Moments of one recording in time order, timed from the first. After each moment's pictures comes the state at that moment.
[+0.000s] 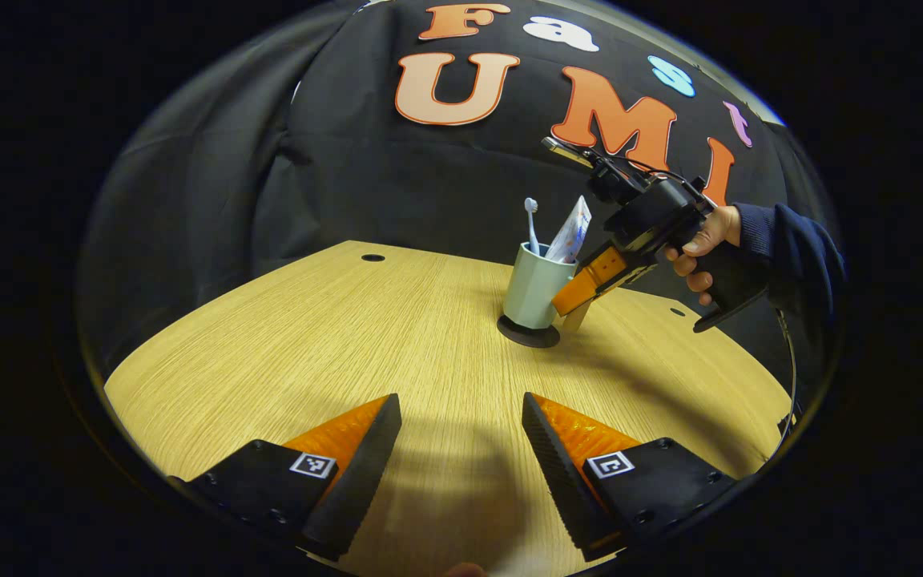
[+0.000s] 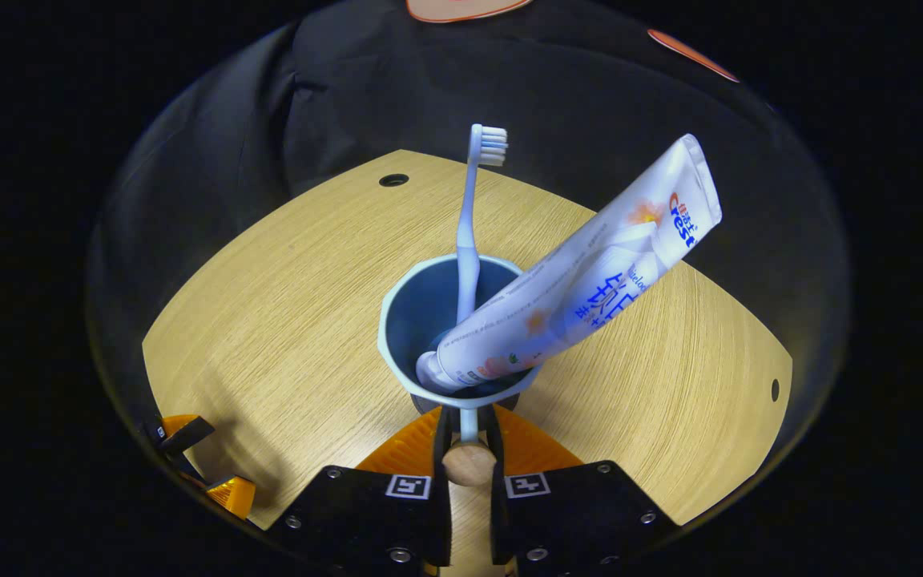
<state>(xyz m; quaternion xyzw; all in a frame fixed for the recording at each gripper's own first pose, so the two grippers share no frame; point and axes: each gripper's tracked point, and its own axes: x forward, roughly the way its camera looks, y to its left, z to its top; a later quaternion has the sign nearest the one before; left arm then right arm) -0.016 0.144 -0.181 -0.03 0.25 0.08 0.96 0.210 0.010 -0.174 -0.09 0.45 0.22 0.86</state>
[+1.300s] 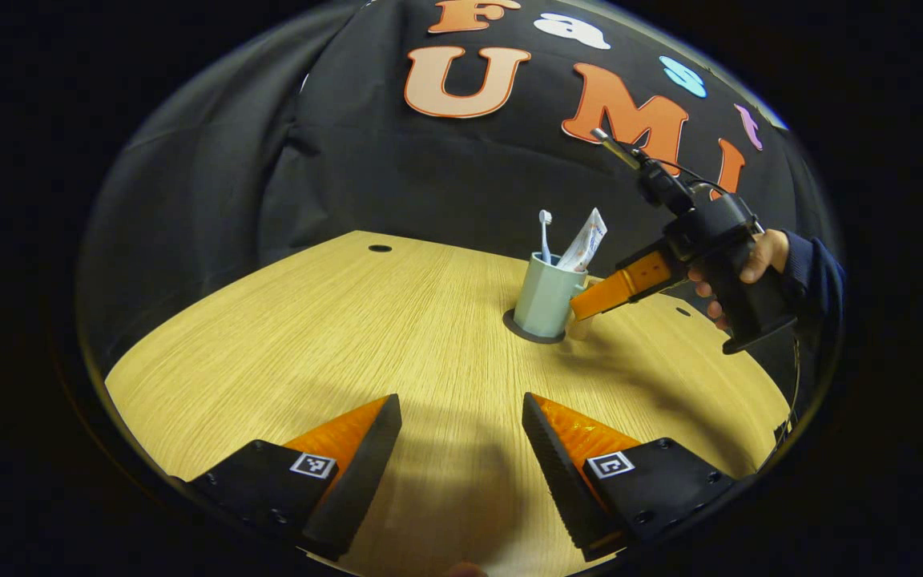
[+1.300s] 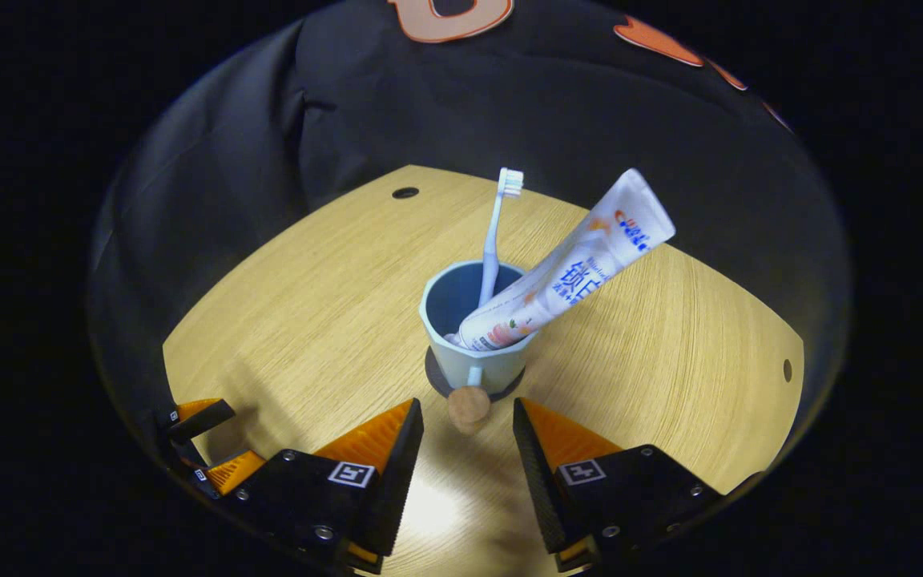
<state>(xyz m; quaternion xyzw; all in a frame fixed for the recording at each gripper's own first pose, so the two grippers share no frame) -0.015 0.142 -0.172 -0.02 0.26 0.09 0.96 0.184 -0.003 -0.144 -0.03 0.40 0.24 0.88</state>
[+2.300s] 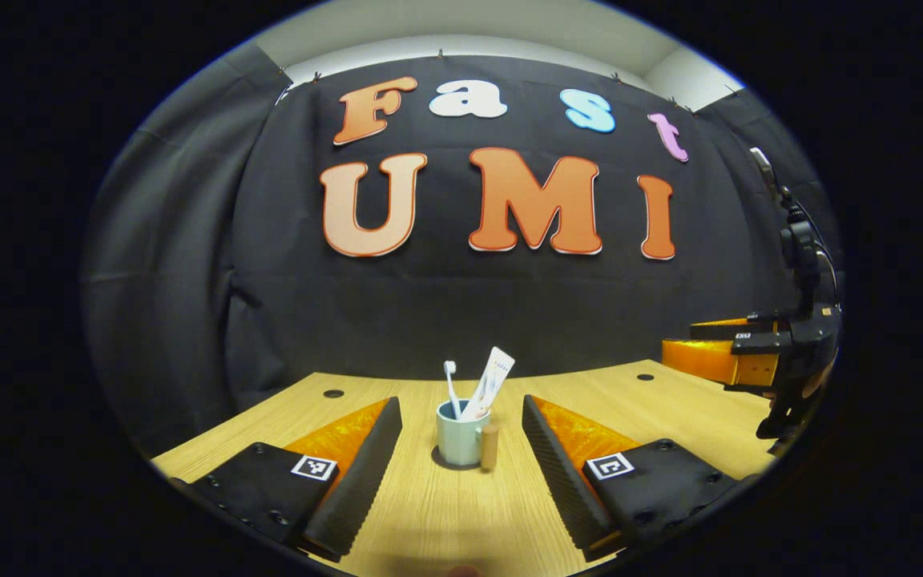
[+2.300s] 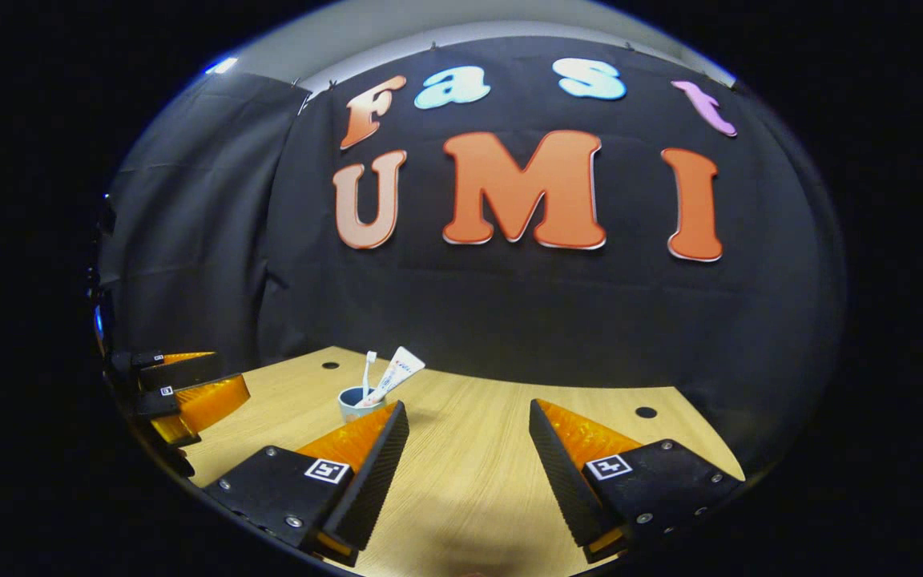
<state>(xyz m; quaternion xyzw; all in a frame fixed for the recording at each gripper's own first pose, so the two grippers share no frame) 0.046 0.015 -0.018 0.08 0.06 0.03 0.99 0.081 -0.218 -0.008 0.04 0.04 0.06 1.00</state>
